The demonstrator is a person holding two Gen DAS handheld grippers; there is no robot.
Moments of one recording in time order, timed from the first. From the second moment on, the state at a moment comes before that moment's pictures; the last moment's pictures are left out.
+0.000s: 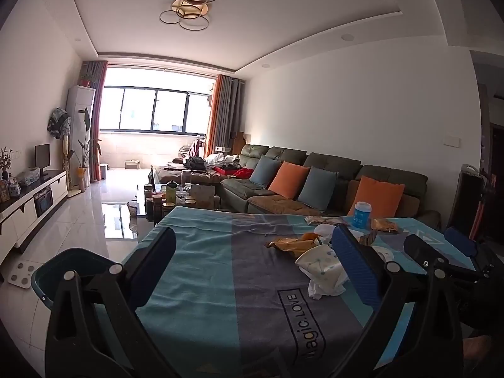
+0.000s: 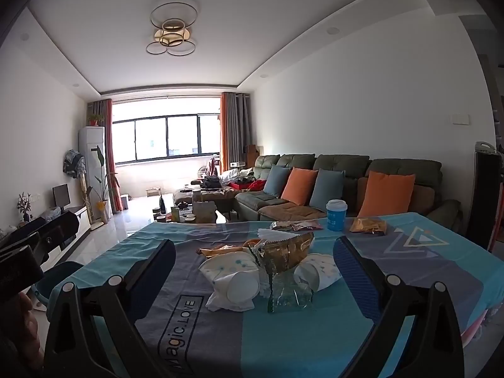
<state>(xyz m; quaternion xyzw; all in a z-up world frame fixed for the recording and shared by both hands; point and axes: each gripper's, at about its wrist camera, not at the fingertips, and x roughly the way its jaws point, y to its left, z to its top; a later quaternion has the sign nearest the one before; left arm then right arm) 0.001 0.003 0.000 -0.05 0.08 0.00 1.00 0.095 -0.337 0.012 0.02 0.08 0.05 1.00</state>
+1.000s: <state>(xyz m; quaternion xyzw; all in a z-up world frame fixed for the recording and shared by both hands) -0.001 0.002 0.000 -0.05 0.06 -0.01 1.00 0.098 -0.335 0.013 0.03 0.07 0.05 1.00</state>
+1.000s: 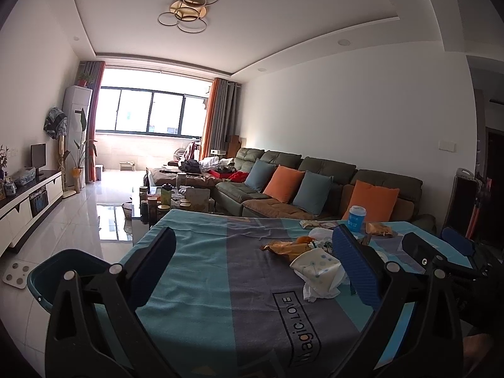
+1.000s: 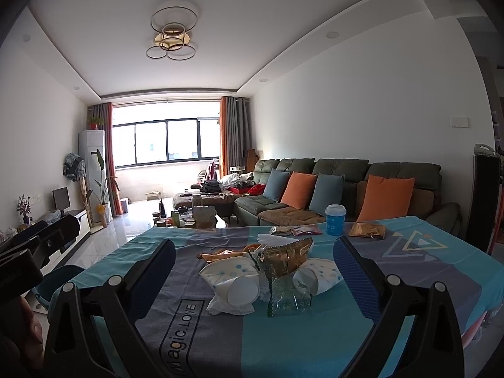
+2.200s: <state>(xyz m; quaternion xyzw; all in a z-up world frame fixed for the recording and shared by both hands) -0.005 0.004 0.001 -0.06 0.06 0.00 1.00 0.094 -0.343 0.013 0.04 0.07 0.05 1.00</state>
